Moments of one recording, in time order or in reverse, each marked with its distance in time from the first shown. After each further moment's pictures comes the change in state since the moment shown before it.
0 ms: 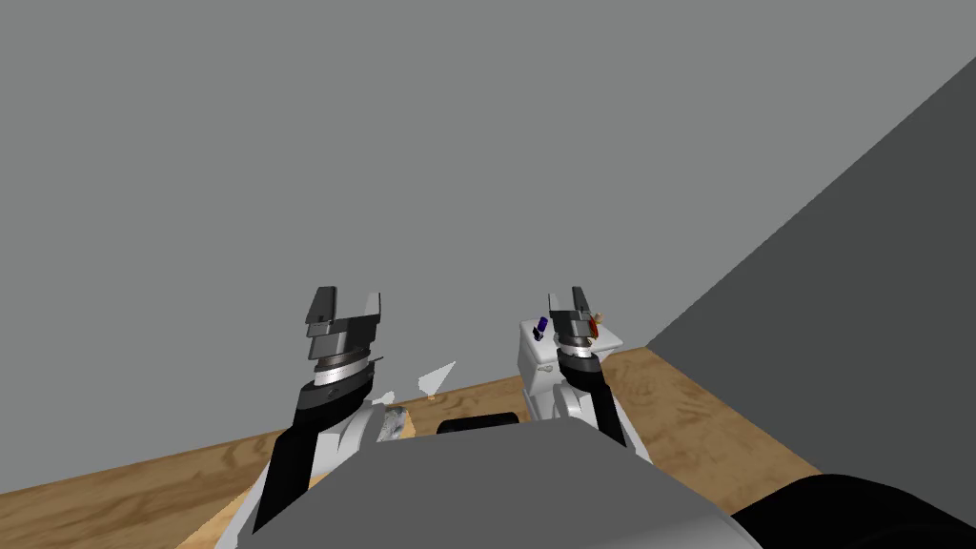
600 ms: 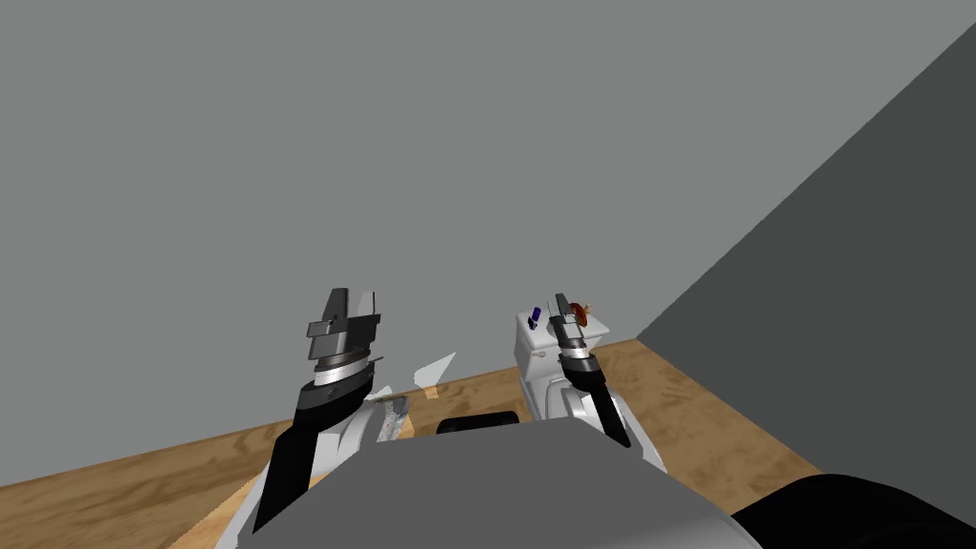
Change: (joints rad) left arm 0.000 0.000 0.000 0.000 0.000 0.000 0.000; right arm 0.002 -0.088 -0.050 0.078 0.108 0.039 0.121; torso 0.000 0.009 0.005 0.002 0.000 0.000
